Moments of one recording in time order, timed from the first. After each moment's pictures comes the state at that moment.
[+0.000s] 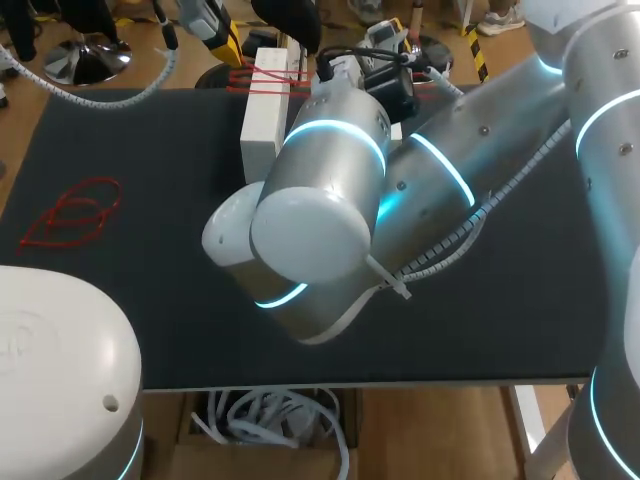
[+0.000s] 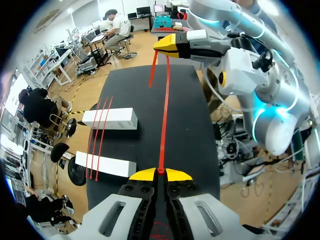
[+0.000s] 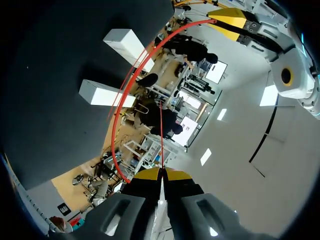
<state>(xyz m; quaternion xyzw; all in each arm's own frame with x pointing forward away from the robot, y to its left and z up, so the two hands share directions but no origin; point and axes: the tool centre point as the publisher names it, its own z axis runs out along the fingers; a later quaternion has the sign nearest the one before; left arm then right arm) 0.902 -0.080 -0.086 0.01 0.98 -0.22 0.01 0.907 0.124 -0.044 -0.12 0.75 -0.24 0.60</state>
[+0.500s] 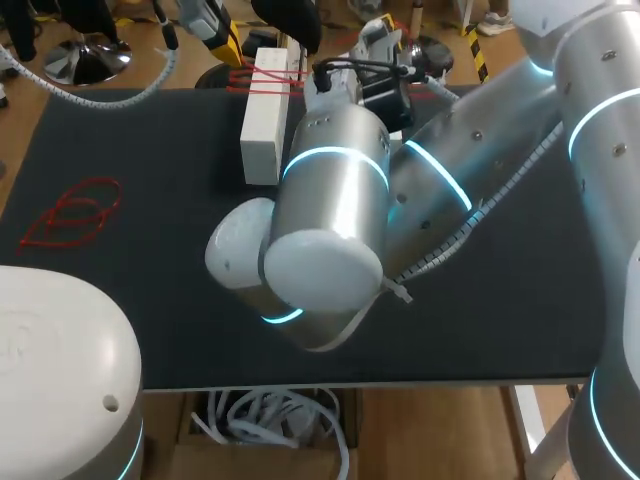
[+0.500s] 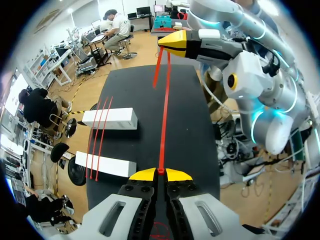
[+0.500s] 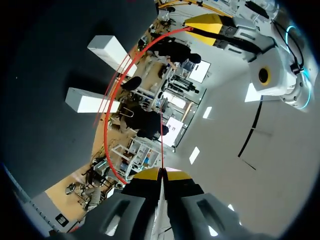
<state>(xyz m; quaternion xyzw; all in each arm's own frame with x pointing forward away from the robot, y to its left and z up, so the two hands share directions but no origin) 0.902 -0.080 -0.086 0.01 0.98 -0.22 0.01 0.896 0.143 -0.028 -0.12 0.71 -0.20 0.66</state>
